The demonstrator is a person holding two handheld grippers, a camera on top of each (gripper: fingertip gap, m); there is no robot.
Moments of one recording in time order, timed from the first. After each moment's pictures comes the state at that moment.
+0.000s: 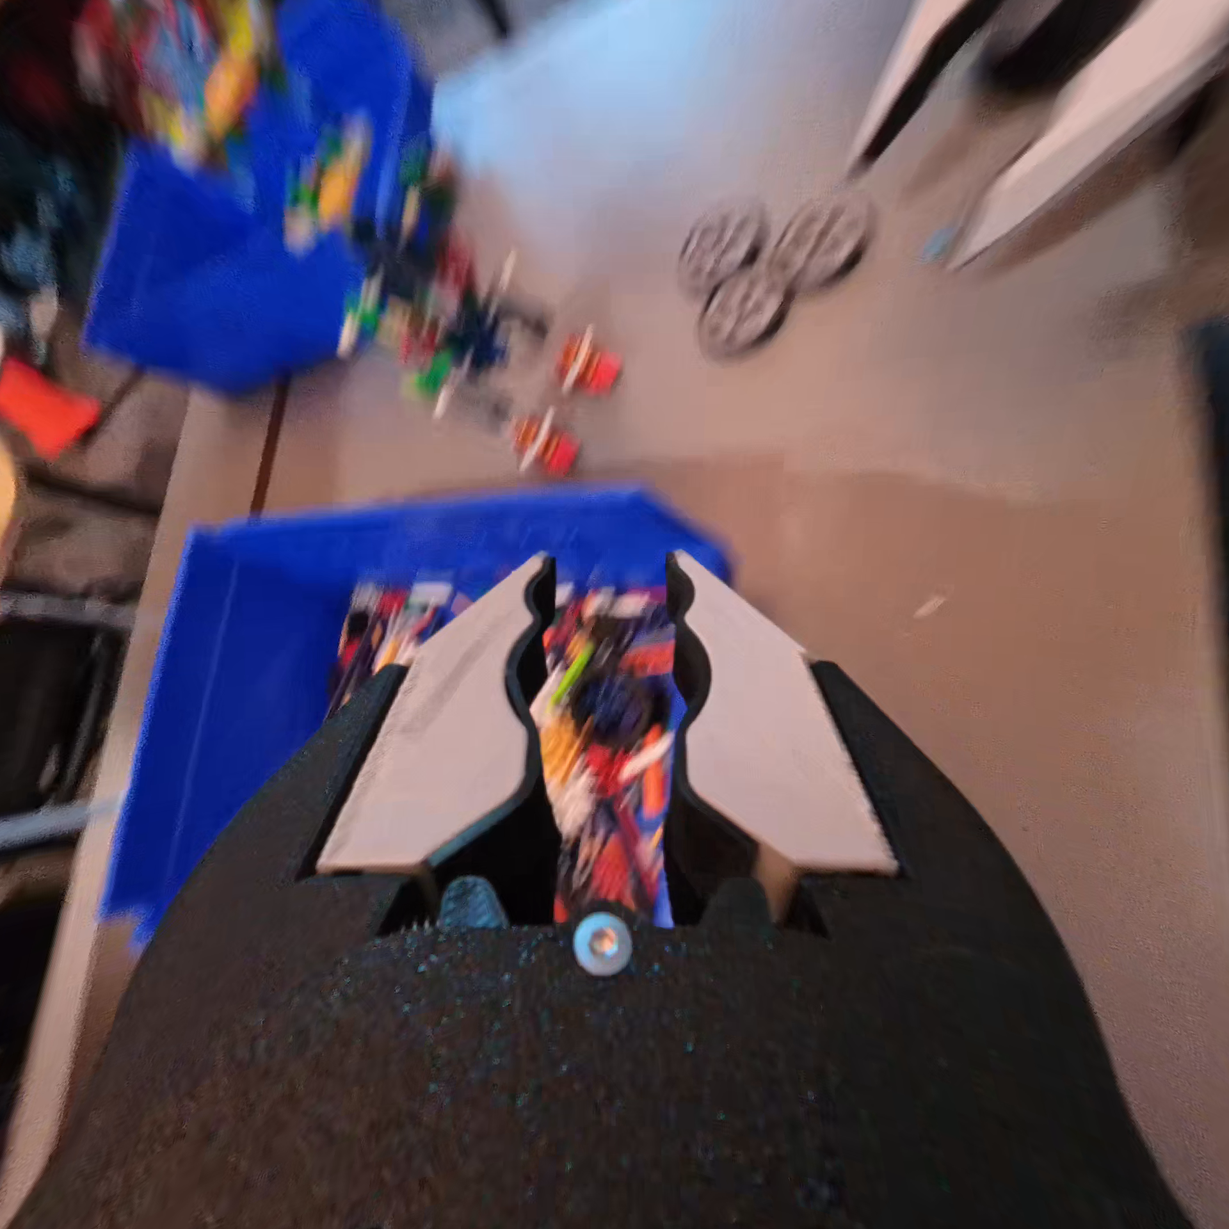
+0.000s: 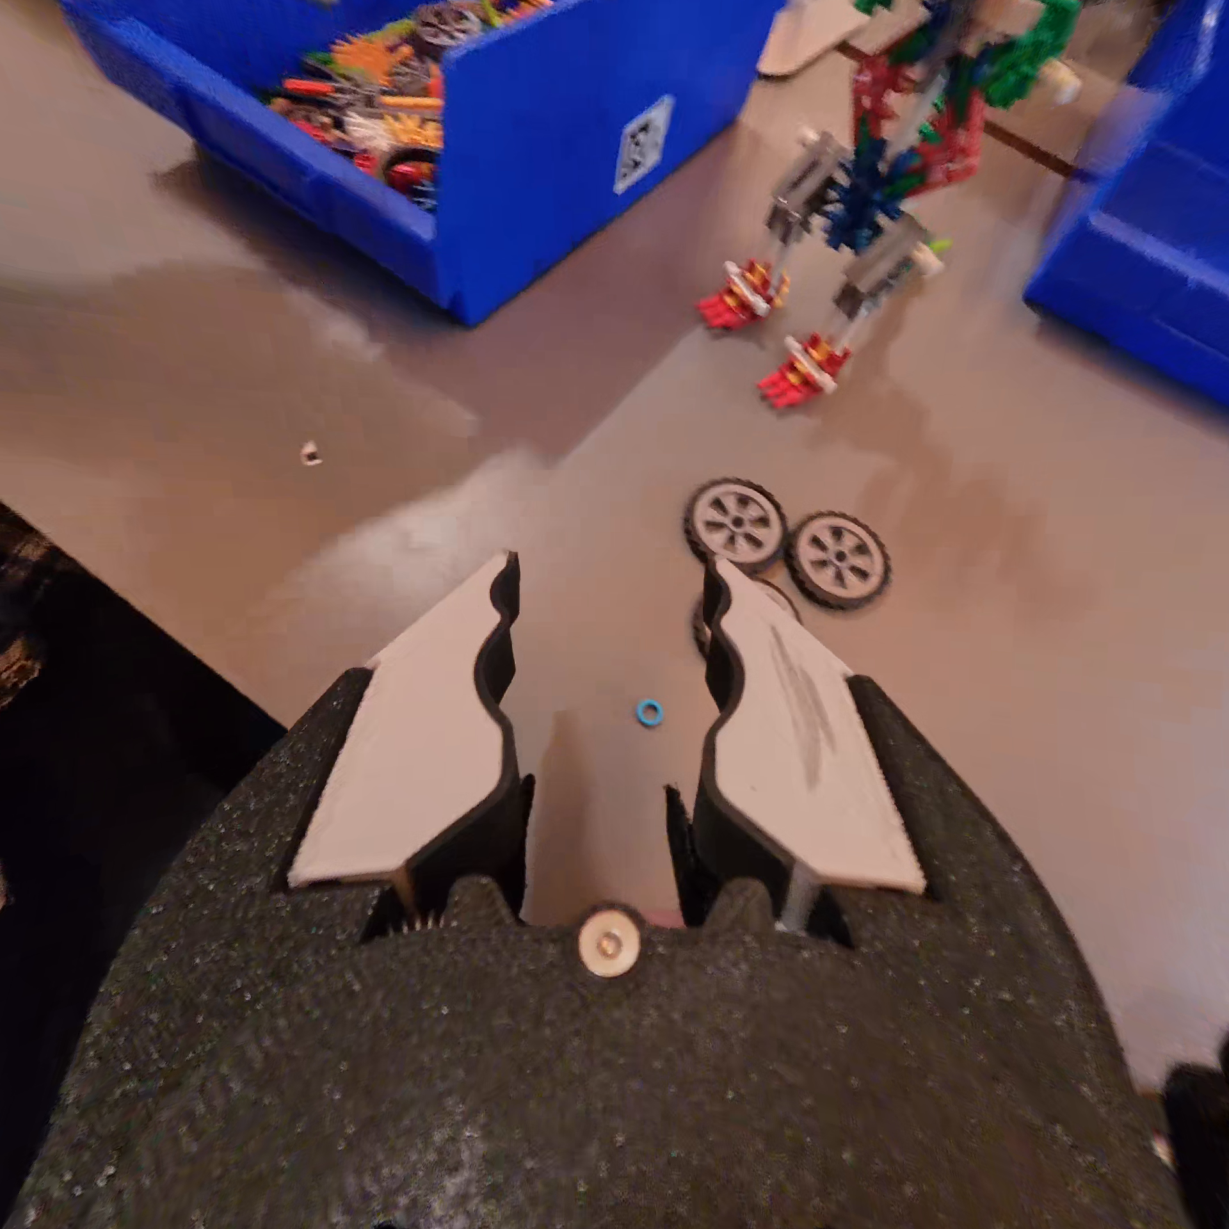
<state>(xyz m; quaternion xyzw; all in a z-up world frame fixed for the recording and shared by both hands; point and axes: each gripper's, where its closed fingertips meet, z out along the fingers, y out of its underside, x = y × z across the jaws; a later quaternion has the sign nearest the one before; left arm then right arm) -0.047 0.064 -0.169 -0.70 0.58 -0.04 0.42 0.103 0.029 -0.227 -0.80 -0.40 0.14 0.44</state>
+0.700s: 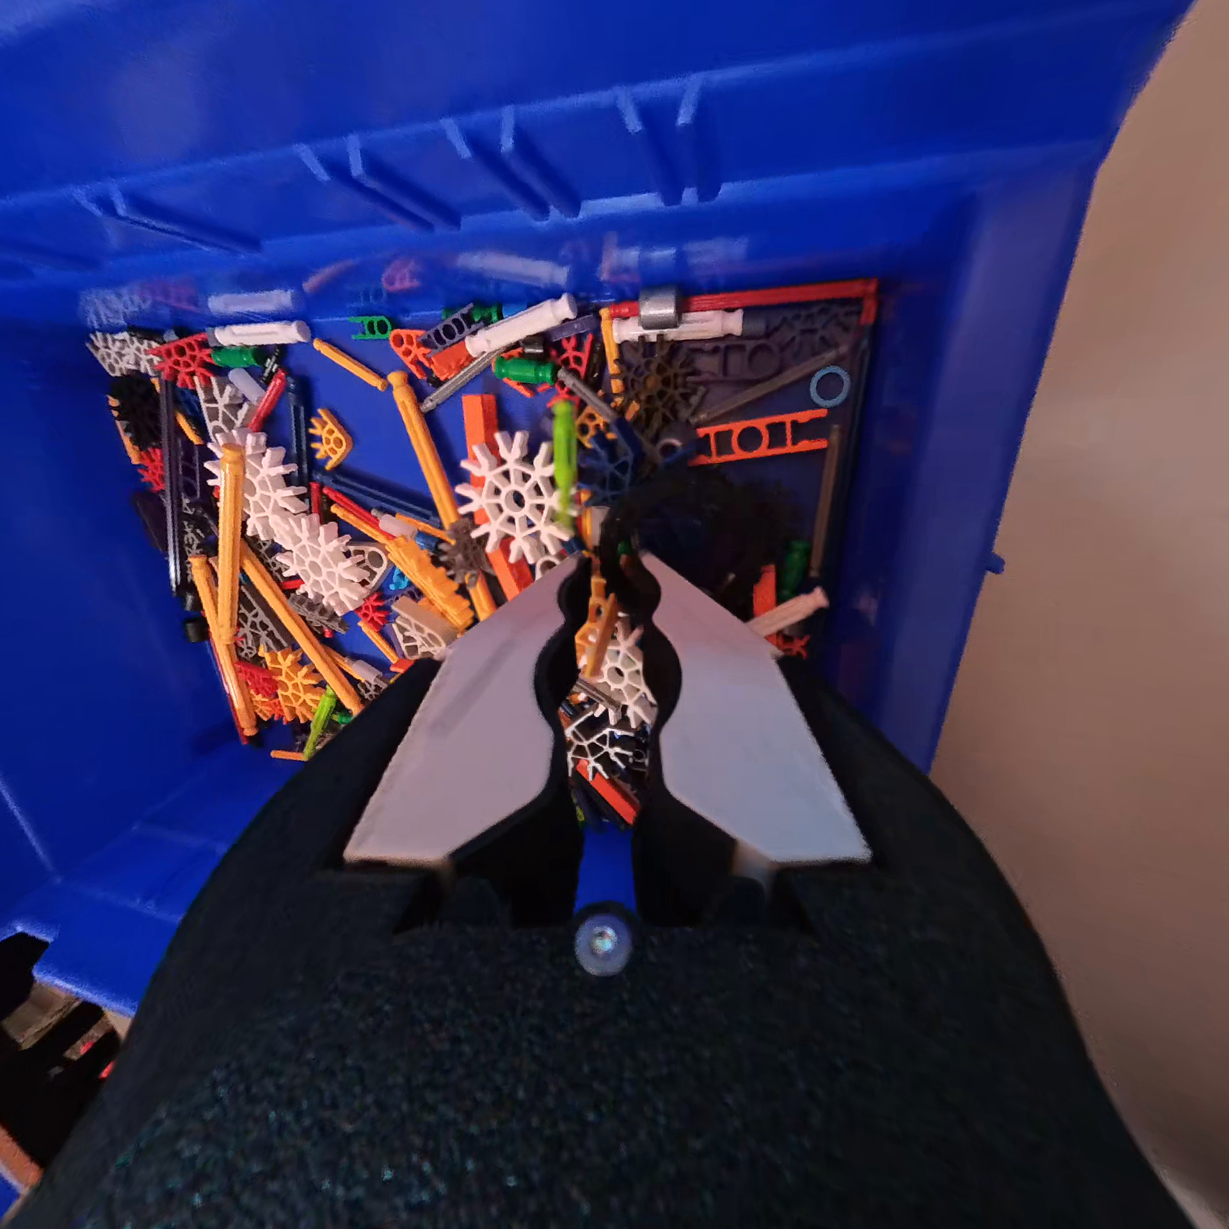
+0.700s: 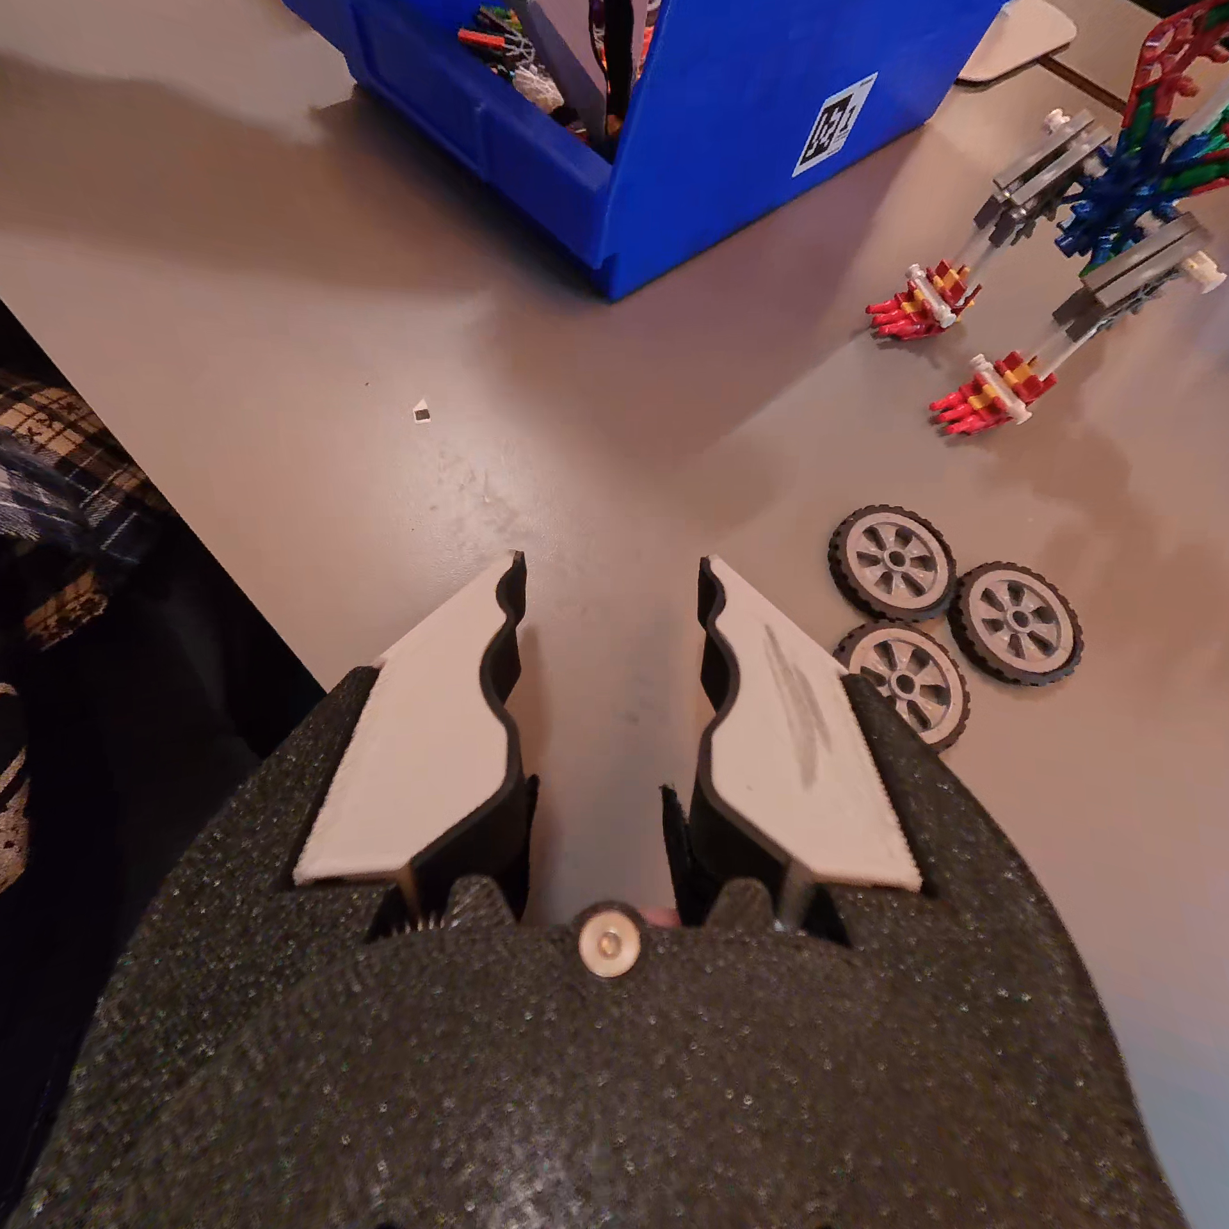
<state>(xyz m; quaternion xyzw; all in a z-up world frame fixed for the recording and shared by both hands) -0.124 0.114 -0.269 -0.76 0.62 0.06 0.15 0.066 0.006 -0.260 -0.75 -0.47 0.18 0.42</state>
